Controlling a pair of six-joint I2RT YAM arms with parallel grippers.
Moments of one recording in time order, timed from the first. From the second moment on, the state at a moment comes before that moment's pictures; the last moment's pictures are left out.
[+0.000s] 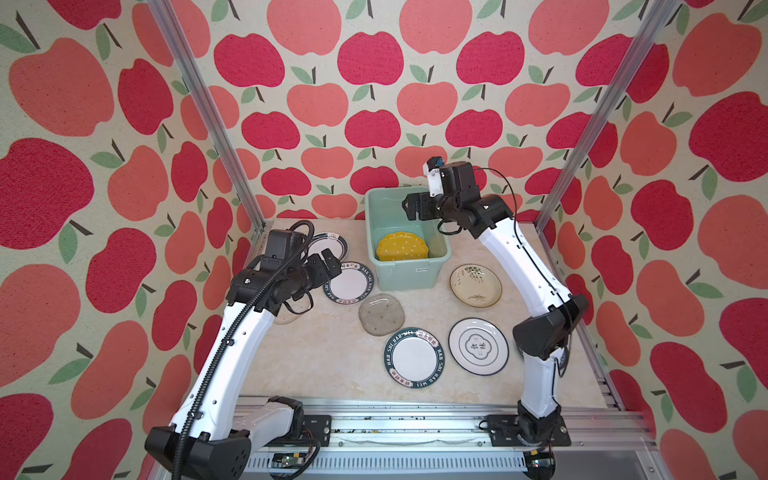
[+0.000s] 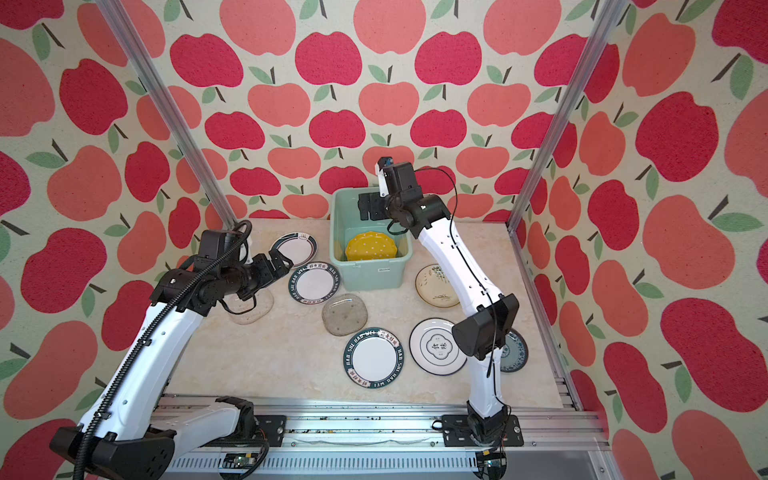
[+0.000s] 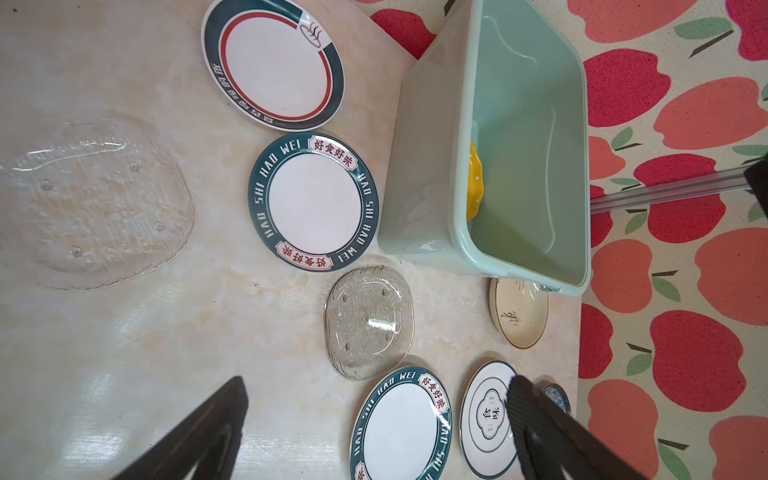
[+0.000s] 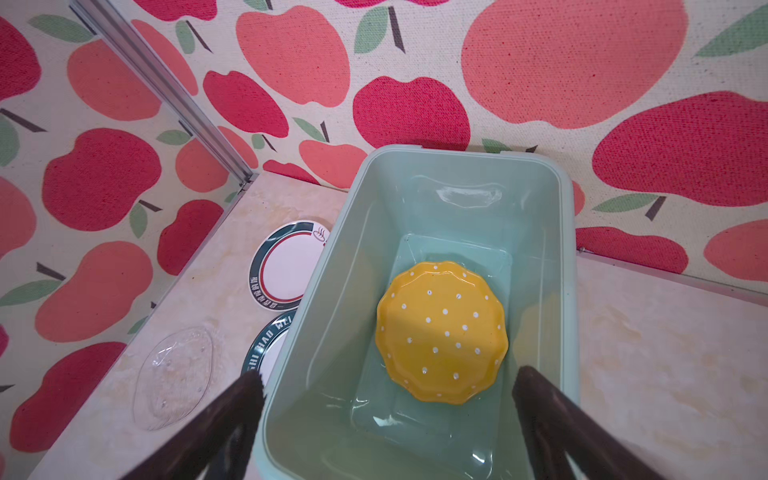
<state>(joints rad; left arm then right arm) -0.22 1.15 1.38 -1.02 0.13 -0.68 0.62 1.93 2.26 -0.84 -0.03 0.22</state>
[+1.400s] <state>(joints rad) 0.24 1.80 1.48 -0.84 0.43 -0.48 0.62 1.26 1.08 -0.30 -0.54 0.62</state>
